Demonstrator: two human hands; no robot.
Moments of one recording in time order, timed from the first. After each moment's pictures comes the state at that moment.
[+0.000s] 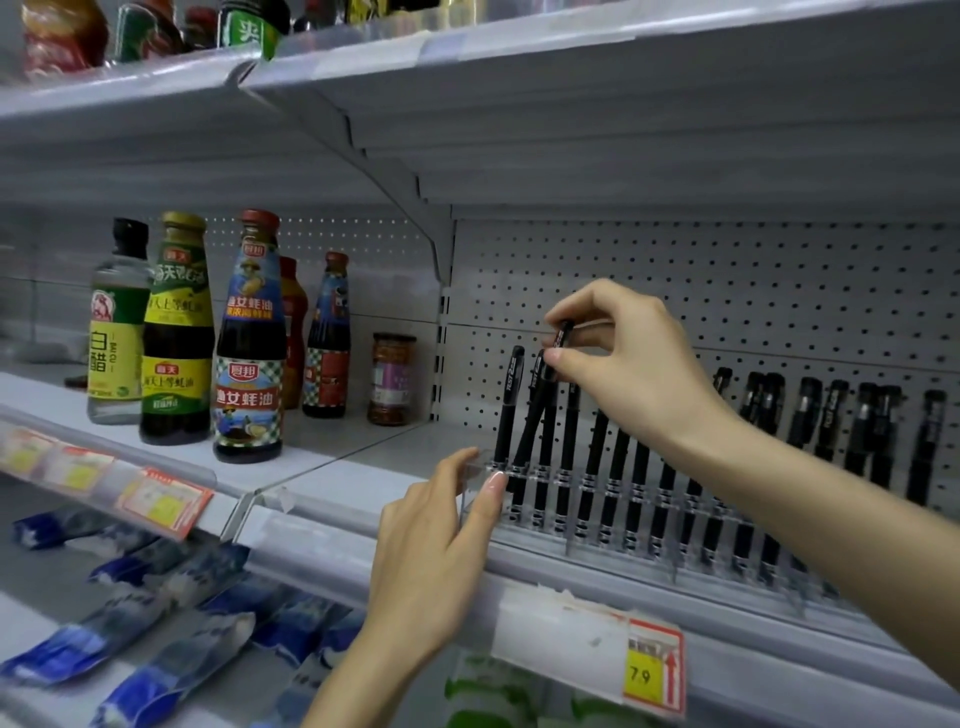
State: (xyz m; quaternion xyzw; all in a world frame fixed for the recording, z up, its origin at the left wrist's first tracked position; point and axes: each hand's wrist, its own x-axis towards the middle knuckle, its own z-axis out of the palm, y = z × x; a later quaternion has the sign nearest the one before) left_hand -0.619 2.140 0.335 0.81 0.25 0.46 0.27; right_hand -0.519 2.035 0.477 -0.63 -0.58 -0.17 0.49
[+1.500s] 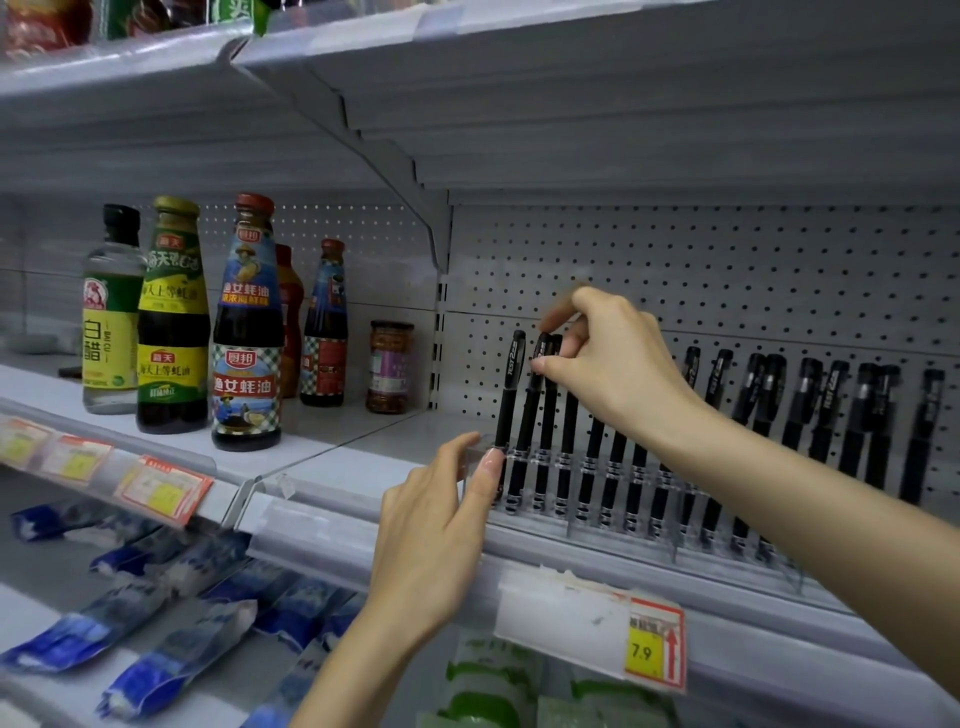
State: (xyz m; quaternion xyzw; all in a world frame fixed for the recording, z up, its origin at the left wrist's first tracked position) left_hand -0.625 2.132 0.345 0.80 0.25 0.45 0.29; right_hand -0.517 2.048 0.472 -0.71 -0.54 -0.21 0.40
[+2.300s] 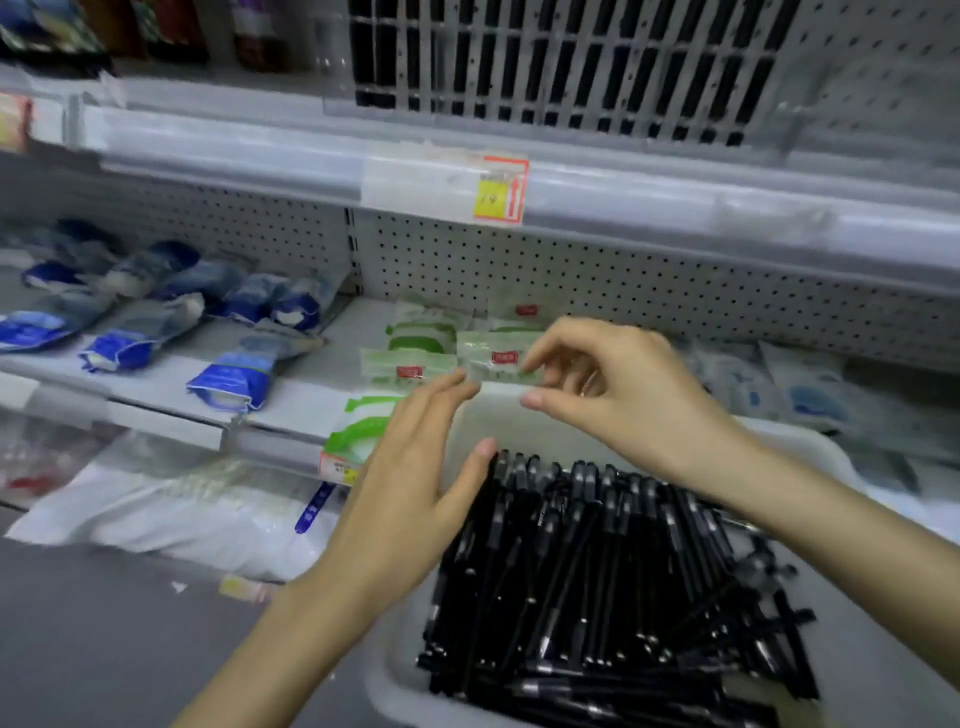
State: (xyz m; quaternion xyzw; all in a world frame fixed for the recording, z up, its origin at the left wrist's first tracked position) left_hand -0.688 1.978 0.178 0.89 0.16 0.31 0.29; right_hand -0.540 1.866 0.263 -0.77 -0.56 0.03 0.32
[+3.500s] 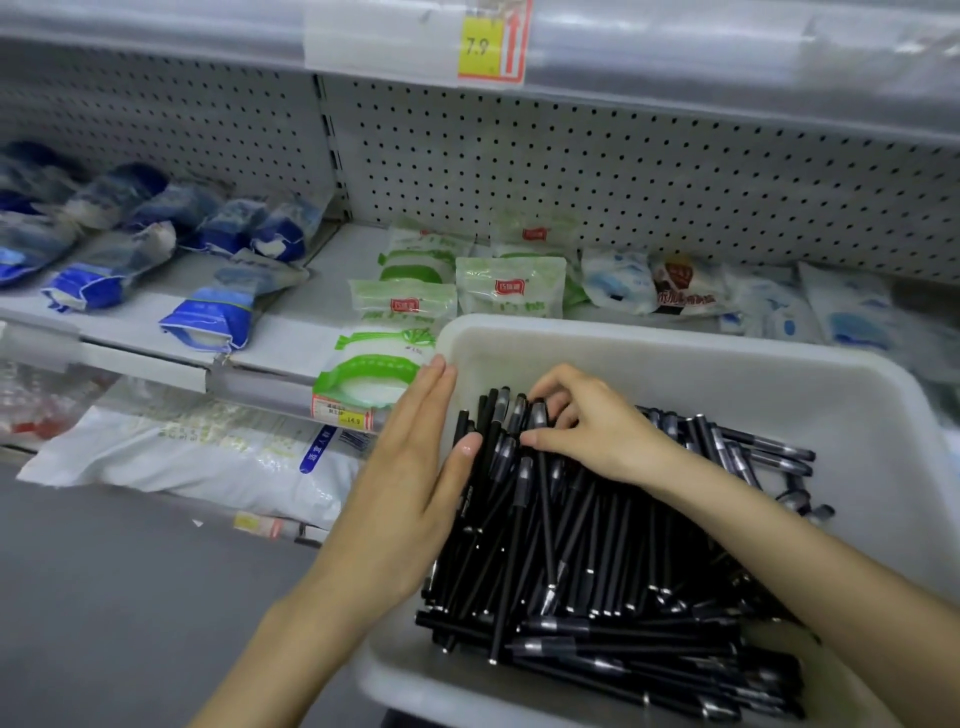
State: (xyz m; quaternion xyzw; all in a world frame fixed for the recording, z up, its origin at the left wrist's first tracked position) left_hand -0.695 1.965 0.127 0.88 0.21 0.23 0.35; right_hand -0.512 1.875 0.137 -0.81 -0.44 0.25 0.31
